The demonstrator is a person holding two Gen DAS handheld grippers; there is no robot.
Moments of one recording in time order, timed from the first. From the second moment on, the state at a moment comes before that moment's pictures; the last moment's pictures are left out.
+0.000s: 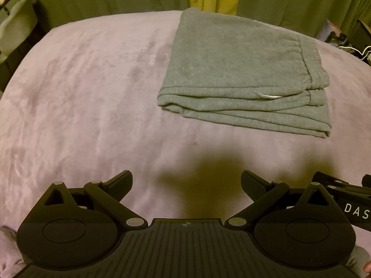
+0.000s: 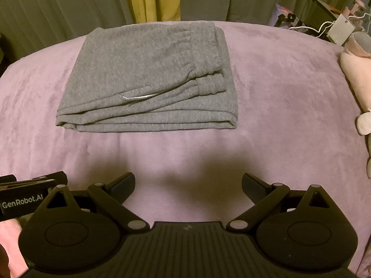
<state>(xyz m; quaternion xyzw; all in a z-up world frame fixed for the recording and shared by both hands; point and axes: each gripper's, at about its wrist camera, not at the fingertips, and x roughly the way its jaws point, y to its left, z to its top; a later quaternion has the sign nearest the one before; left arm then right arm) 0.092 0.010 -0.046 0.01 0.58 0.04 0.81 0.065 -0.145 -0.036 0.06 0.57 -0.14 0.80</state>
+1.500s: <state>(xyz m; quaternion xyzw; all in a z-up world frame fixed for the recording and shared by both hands) 0.095 0.013 -0.052 0.00 0.58 0.04 0.81 0.065 -0.147 -0.042 0.07 0.57 -0.13 0.81</state>
